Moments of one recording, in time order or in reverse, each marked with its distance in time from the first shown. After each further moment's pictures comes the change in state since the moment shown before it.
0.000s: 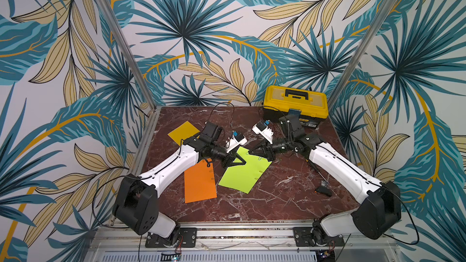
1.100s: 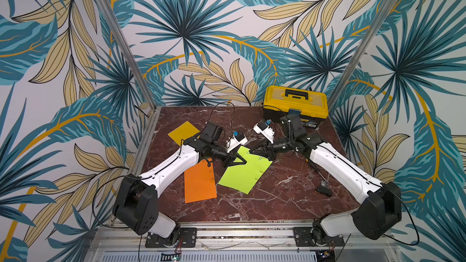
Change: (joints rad) left arm -0.004 0.000 0.000 0.016 -0.002 0.000; right arm -0.012 -0.003 -0.002 0.000 -0.001 0.000
